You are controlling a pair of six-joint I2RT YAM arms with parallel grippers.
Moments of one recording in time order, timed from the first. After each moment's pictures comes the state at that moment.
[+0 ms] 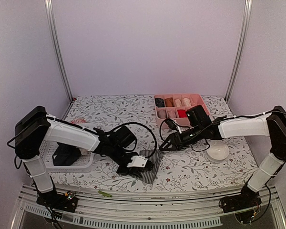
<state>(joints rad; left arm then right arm) -0.97 1.78 0.95 -0.25 0.45 0.85 0.69 1.67 0.94 -0.10 -0.74 0.42</state>
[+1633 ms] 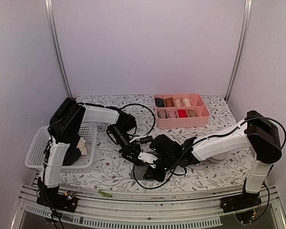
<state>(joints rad) -0.69 2.33 1.66 -1.14 0.99 0.96 1.14 1.85 1.03 -0.14 -0.22 -0.05</state>
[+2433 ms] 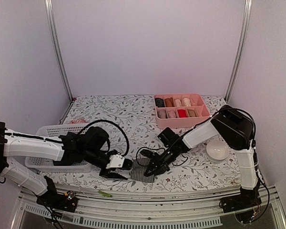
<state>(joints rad) -0.89 1.32 0.64 -0.16 0.51 0.77 0.83 2.19 1.16 -0.09 -1.19 0.53</state>
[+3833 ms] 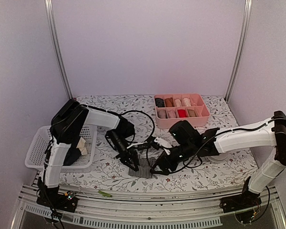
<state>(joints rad) -0.70 2.31 1.55 -1.12 0.98 1.07 0.98 1.58 0.90 -0.15 -0.43 0.18</state>
